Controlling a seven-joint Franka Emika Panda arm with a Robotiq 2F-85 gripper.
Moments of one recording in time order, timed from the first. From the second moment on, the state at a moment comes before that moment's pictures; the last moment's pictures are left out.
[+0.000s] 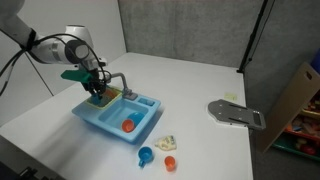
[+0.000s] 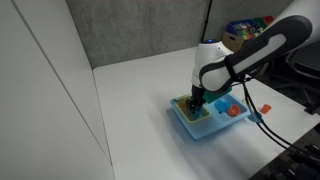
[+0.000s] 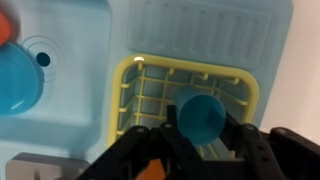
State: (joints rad) arm 0.22 0.67 0.05 -1.89 -0.01 2.47 0.21
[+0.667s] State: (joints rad) arm 0.23 0.70 0.04 -1.88 -0.01 2.47 0.21
